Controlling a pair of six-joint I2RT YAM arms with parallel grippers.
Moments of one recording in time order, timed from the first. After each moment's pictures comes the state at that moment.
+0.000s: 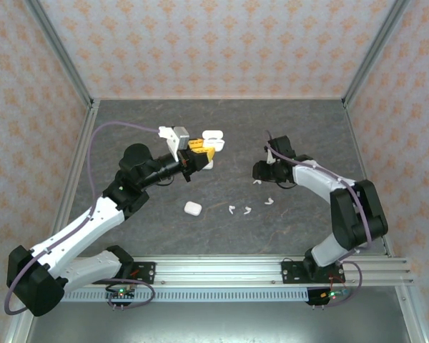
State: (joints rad) left arm -0.57 1.03 0.83 0.26 0.44 -0.25; right arm 0.33 1.58 0.91 -0.40 -0.16 0.38
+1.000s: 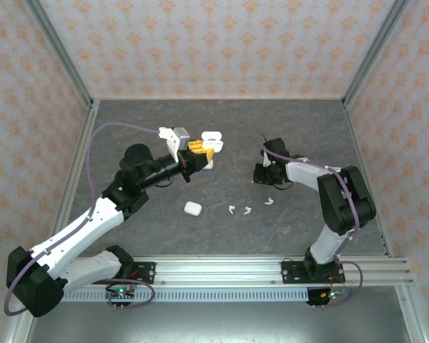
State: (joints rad) left arm -0.57 1.03 0.82 0.22 0.42 -0.24; right arm 0.33 1.70 0.93 -0.34 -0.19 0.38
